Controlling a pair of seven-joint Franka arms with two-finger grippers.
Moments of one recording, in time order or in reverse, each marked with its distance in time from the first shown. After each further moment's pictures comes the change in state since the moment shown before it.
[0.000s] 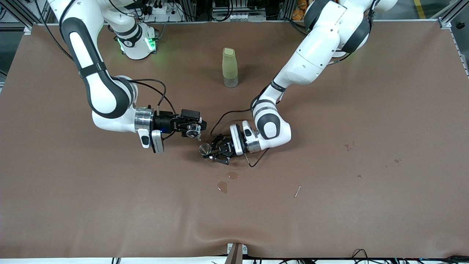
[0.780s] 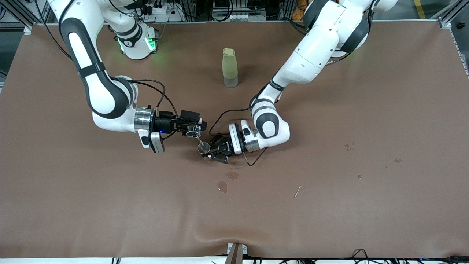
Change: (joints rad) left arm -0.008 0.000 0.000 0.001 -0.011 0.000 0.000; right arm 0.000 0.000 0.000 -0.001 0.027 -0.003 0.046
